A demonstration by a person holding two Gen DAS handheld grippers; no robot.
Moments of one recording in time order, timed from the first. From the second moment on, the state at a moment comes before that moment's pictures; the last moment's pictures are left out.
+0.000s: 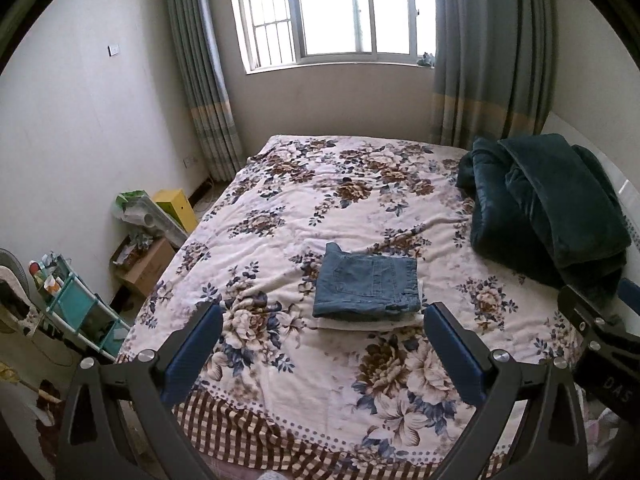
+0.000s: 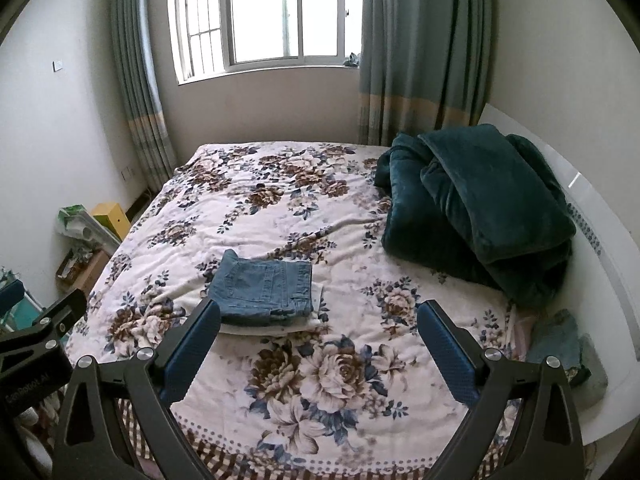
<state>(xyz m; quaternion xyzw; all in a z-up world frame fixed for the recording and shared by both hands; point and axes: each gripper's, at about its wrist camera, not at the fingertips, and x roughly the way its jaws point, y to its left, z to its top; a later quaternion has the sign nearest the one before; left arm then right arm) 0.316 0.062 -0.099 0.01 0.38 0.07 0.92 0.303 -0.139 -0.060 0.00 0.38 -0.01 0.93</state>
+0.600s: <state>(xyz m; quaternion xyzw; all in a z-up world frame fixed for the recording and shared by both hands) 0.314 0.075 -0.110 0.01 0.38 0.08 0.92 0.304 -0.130 -0.090 0.00 0.39 0.00 0.92</state>
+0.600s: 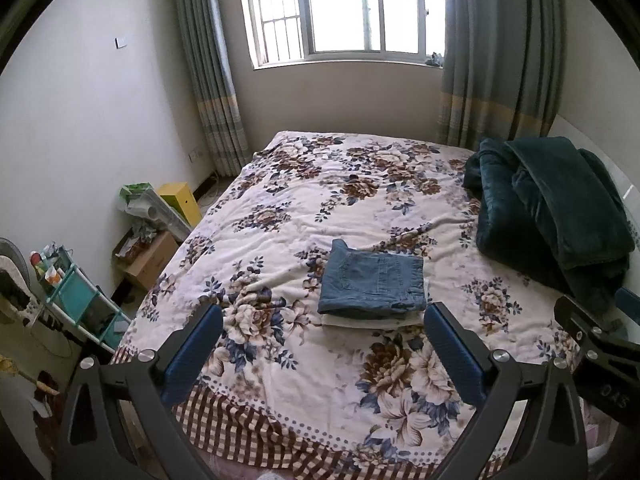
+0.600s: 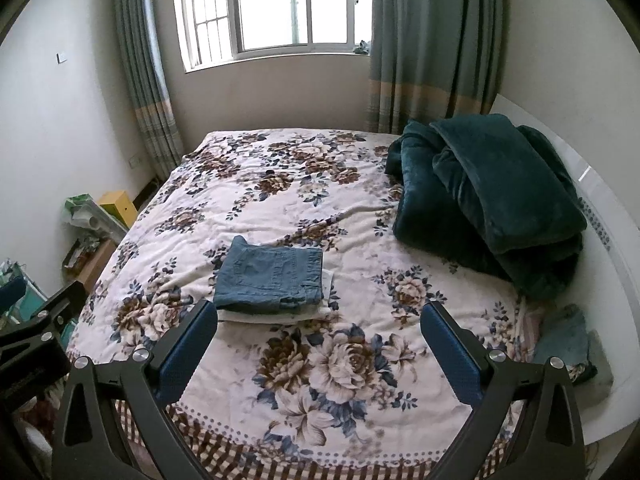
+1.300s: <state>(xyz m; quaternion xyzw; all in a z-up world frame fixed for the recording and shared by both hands) 0.311 0.077 -0.111 0.01 0.38 0.08 0.92 0.304 -0.122 -0.091 0.00 0.39 0.01 0.92</state>
